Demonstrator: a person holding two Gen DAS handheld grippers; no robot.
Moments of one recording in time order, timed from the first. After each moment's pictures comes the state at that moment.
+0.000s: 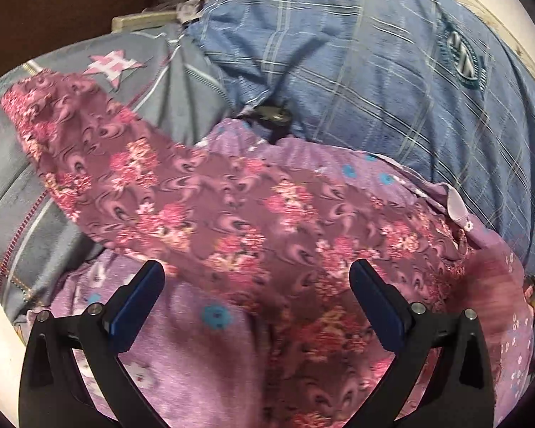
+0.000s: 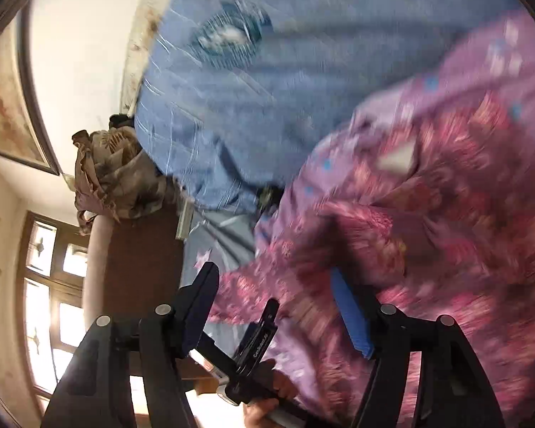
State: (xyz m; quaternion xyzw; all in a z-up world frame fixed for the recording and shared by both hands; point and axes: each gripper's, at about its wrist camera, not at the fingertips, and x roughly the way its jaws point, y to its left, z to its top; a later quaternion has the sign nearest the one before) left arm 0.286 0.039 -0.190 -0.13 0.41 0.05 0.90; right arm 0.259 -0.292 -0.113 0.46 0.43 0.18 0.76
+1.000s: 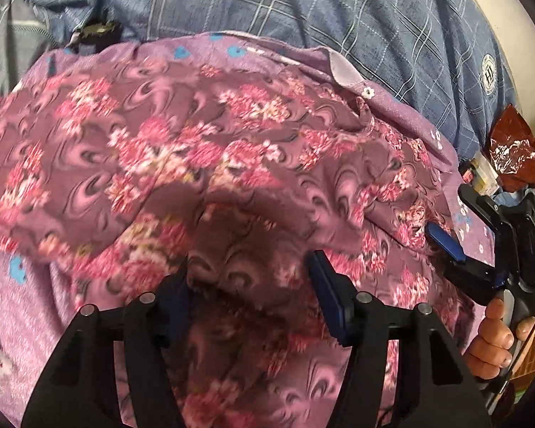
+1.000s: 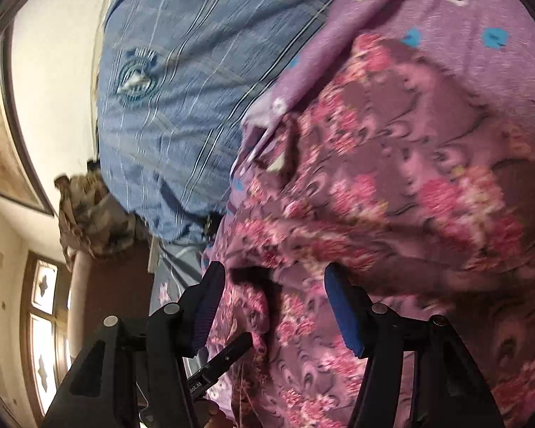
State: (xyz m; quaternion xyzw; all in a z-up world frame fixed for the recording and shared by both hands) left arm 0.289 -0.083 -0.238 -0.08 0.52 -0.19 0.83; right arm 0.224 -0.389 -0.251 0.52 0.37 0.12 0.76
